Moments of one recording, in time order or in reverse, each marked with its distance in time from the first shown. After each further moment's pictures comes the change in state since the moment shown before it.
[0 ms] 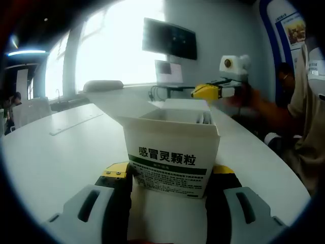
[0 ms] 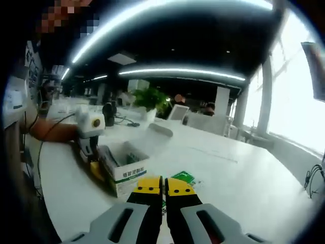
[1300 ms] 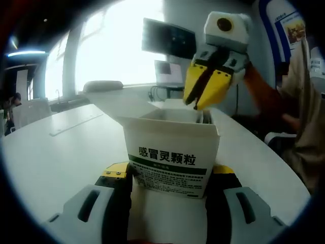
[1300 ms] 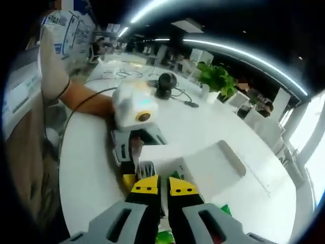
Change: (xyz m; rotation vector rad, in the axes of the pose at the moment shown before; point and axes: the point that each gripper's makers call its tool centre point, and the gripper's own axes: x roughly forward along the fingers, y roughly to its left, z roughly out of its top) left arm 0.001 0.000 0.001 0.005 -0.002 -0.001; right arm 0.070 0.092 0.019 -0.317 0.292 0.447
